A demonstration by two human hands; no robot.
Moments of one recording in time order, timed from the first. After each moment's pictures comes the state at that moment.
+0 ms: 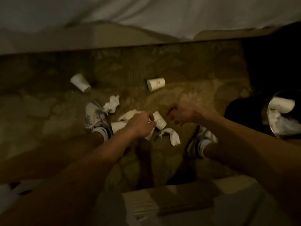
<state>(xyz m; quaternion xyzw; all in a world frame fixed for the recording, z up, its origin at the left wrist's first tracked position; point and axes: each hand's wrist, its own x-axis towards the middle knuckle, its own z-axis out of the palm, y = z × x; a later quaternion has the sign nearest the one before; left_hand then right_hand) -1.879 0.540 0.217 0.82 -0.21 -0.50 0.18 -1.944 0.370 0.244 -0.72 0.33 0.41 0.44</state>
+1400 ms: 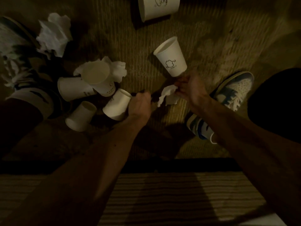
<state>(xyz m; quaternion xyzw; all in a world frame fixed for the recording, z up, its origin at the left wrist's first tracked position) -1.963 0.485 -0.036 0.85 -0.12 -0.51 0.06 -1.971 0.326 -0.003 -0.44 0.65 0.26 0.57</state>
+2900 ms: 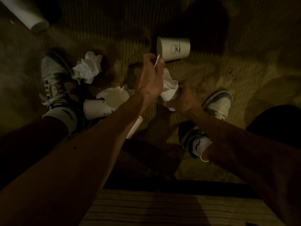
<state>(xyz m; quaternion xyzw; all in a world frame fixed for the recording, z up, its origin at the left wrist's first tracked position) -1.817 0.438 0.009 0.82 0.10 -0.37 0.42 -1.915 0.332 -0.017 -0.73 0.39 0.40 0.40</state>
